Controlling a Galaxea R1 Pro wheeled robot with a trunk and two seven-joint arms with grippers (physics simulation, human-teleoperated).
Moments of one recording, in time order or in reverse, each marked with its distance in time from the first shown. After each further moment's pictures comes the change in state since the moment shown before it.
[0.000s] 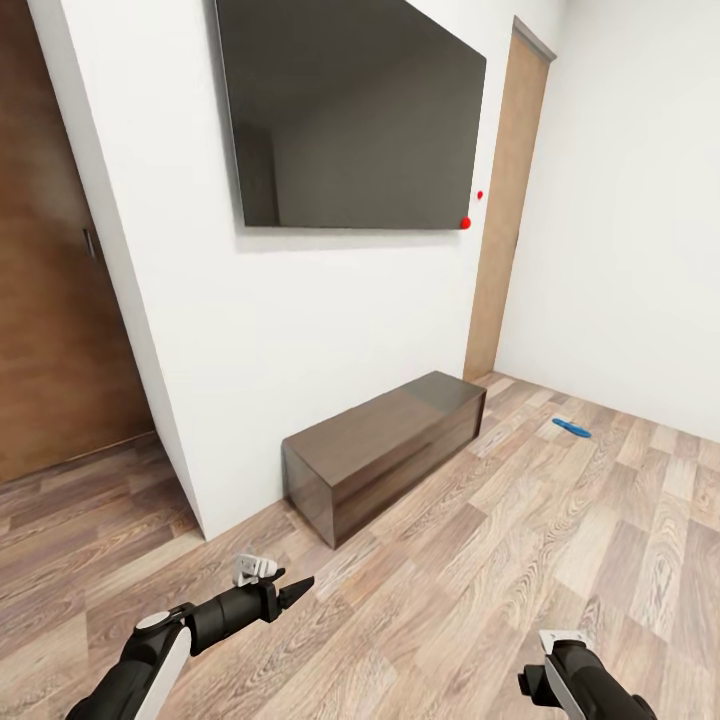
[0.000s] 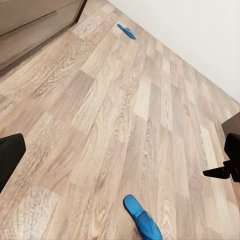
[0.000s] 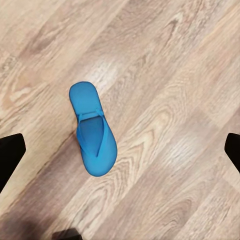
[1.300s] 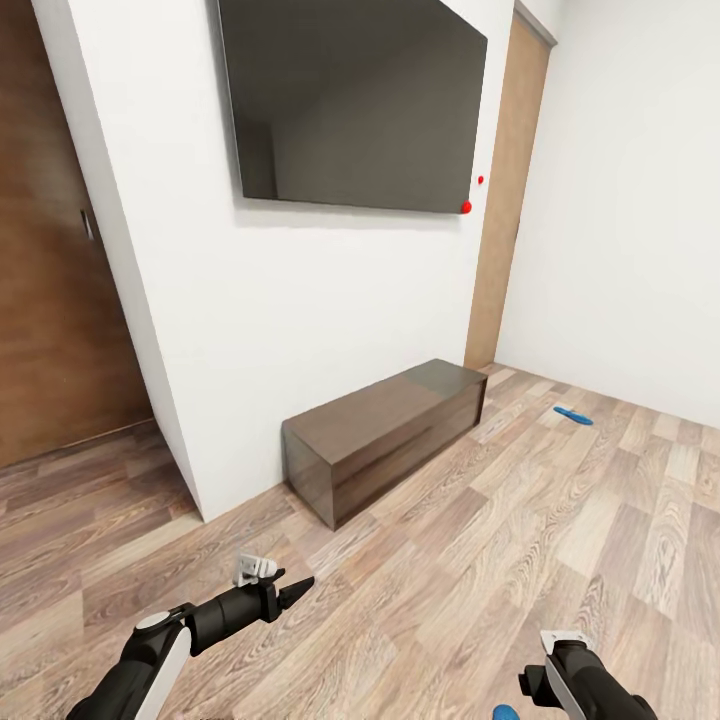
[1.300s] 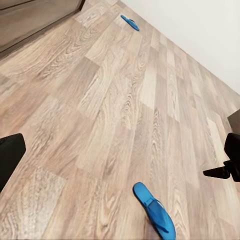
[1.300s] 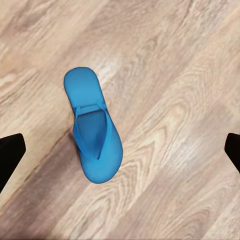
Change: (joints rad) left arm 0.000 0.000 0.000 0.002 0.000 0.000 0.000; right arm -0.001 -0.001 -0.001 0.002 0.000 0.001 0.000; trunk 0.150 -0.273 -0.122
